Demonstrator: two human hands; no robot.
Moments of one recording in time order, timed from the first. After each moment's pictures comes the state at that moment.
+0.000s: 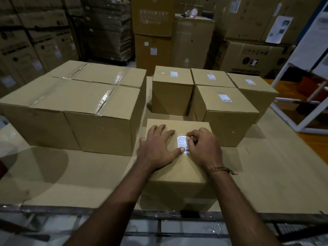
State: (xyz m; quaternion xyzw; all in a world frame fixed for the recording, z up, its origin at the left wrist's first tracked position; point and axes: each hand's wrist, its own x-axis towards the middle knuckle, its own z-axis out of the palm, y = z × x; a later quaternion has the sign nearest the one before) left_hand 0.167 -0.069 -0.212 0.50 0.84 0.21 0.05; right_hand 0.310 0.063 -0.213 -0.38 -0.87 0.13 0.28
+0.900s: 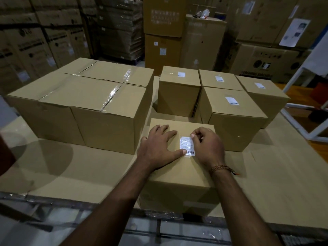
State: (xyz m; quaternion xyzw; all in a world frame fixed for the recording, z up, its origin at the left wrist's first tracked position) left_hand 0.169 -0.071 -0.208 0.48 0.84 0.23 0.06; right_hand 0.304 0.075 -0.212 -0.40 -0.84 0.20 0.30
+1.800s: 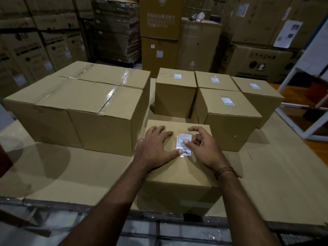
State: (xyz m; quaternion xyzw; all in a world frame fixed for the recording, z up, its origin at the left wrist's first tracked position) left_hand 0.168 -0.070 -0.209 0.48 0.84 0.23 0.07; right_hand 0.326 0.072 -0.199 -0.33 -0.80 0.44 0.23
